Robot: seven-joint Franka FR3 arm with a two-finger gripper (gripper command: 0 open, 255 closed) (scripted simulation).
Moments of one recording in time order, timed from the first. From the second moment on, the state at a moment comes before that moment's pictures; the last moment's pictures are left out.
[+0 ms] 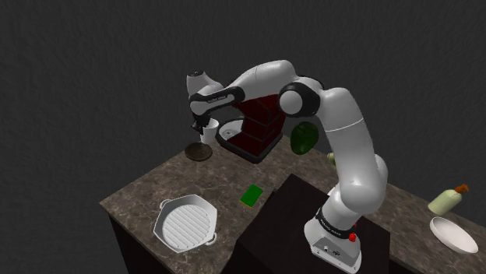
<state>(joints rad) -0.02 0.78 0.05 -1.36 -0.30 2.12 0.08</state>
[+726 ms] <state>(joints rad) 0.01 1.04 0.05 -0.97 -0.28 2.00 0.05</state>
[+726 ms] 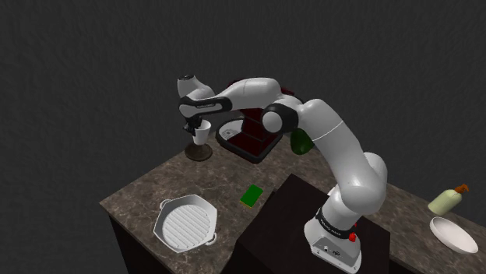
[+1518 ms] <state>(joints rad) 0.01 1.14 0.04 -0.94 -0.29 2.07 0.07</state>
